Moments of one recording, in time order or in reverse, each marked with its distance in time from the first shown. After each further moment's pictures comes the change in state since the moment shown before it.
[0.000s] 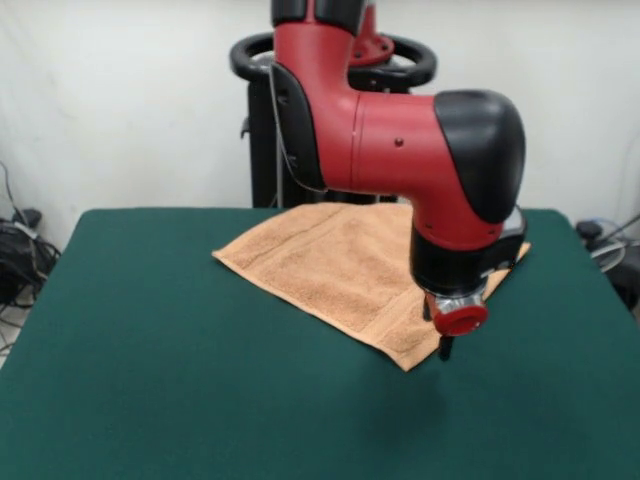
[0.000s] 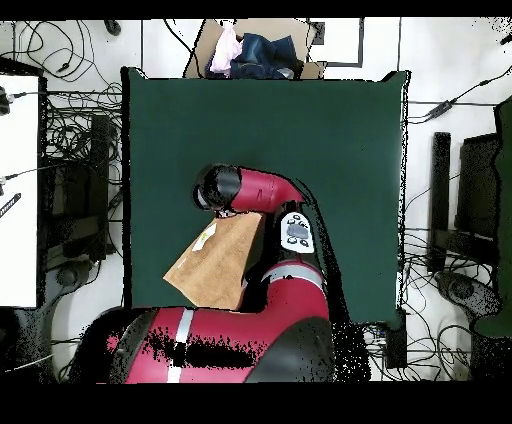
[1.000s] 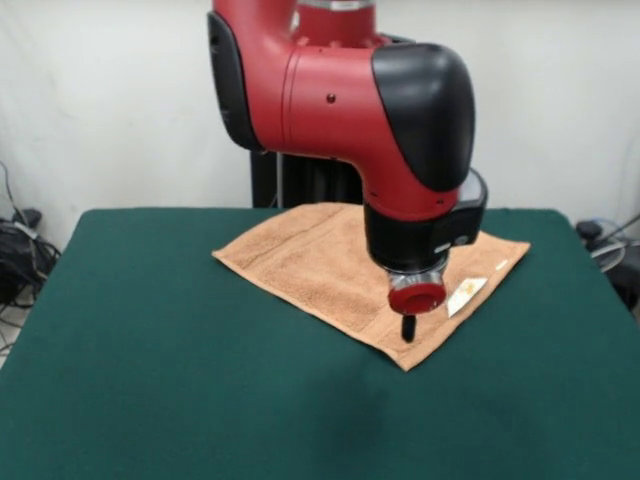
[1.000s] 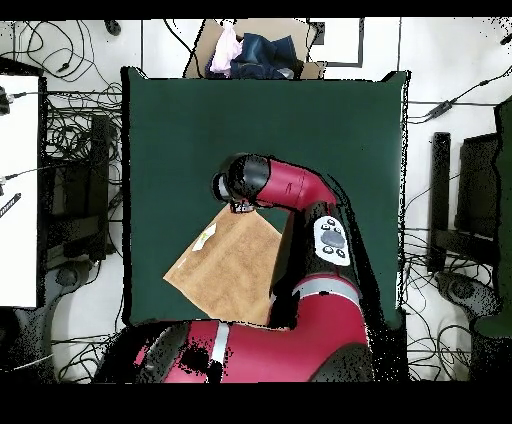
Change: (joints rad) arm -0.082 -0.072 0.001 -0.003 0.005 0.093 0.000
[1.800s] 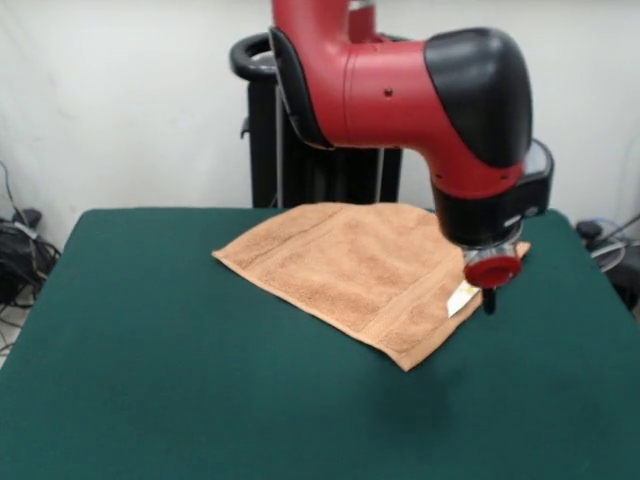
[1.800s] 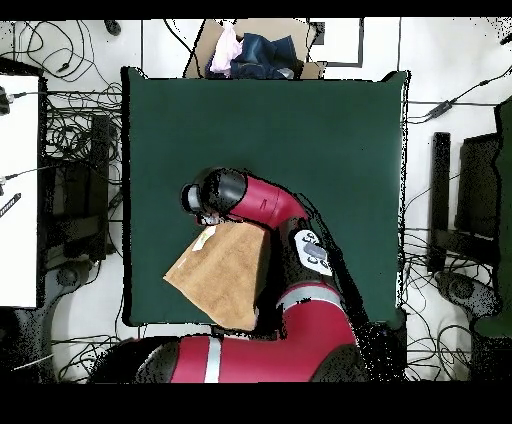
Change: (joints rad) arm 0.006 -0.062 0.104 0.176 0.148 -0.065 0.000
